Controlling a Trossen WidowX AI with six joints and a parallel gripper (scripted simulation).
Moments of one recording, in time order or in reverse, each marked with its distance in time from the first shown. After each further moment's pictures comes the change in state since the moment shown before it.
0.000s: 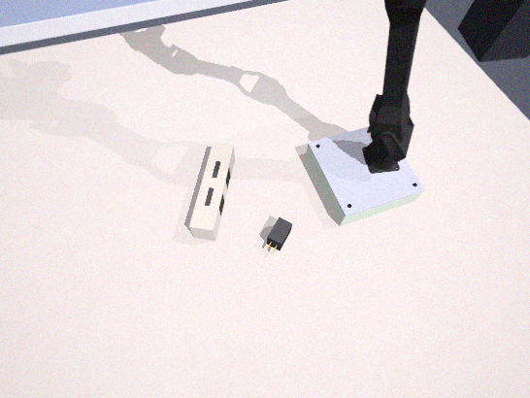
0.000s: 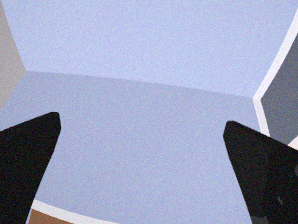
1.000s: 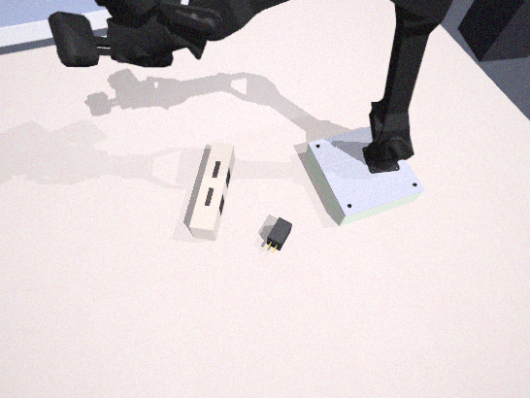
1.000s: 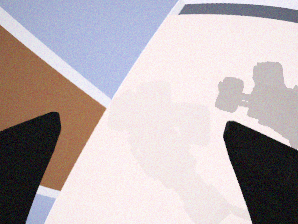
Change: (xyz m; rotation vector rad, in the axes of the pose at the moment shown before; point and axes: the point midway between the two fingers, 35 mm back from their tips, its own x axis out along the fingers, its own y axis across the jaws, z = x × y) arm -0.141 -0.133 -0.183 -0.878 0.704 -0.344
